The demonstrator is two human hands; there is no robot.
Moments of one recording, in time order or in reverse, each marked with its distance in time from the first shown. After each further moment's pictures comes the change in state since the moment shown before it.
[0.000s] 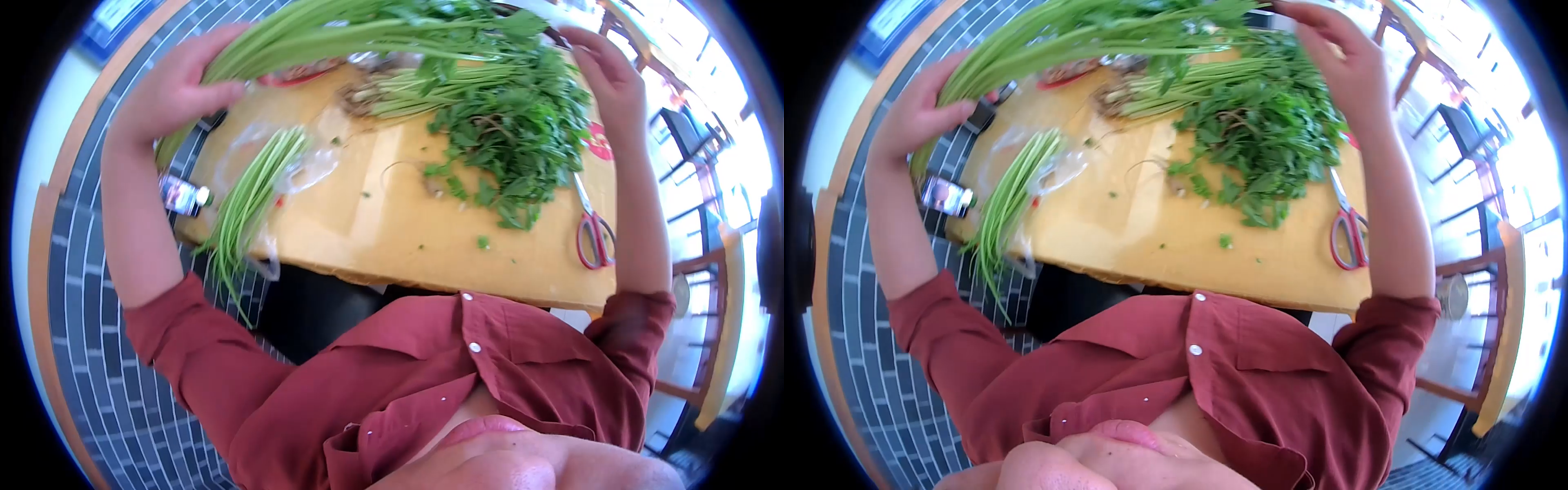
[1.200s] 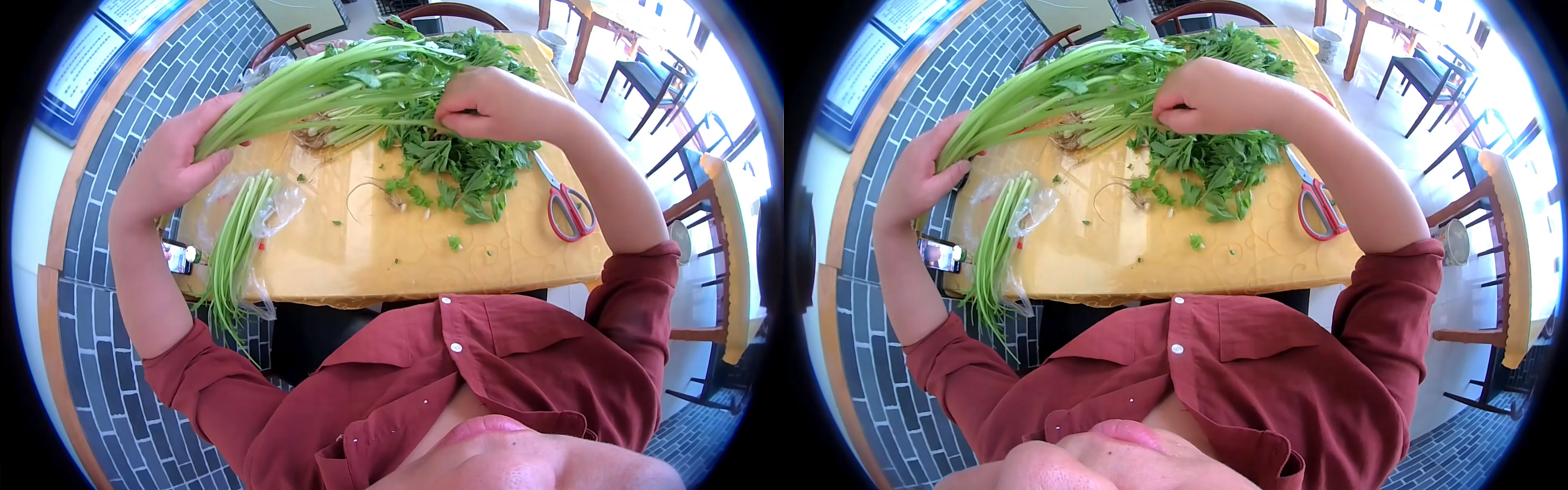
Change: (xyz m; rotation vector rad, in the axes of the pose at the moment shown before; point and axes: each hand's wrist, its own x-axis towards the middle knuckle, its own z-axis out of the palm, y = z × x) left_hand 0.018 0.036 0.033 0.123 0.043 0.082; right_hand -0.003 -0.030 0.015 -0.347 -0.844 -0.170
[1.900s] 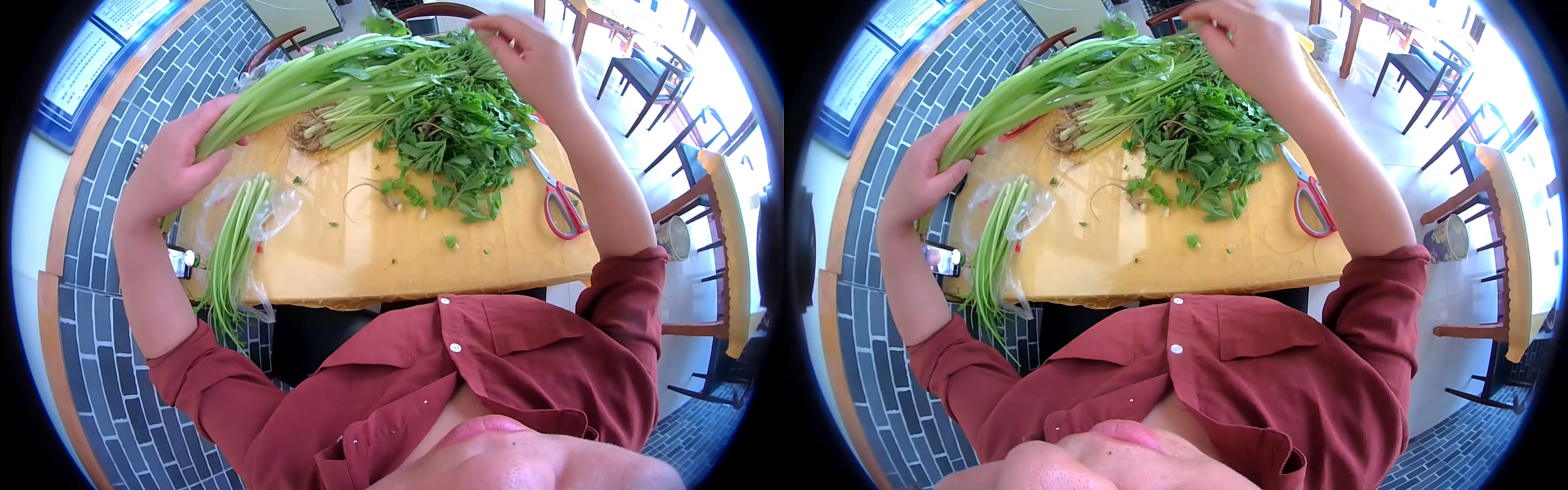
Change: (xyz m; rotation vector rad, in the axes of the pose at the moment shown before) left_hand 0.005 -0.005 0.004 -0.064 -0.021 -0.038; right_hand -0.021 0.020 -0.003 -0.220 0.835 0.246
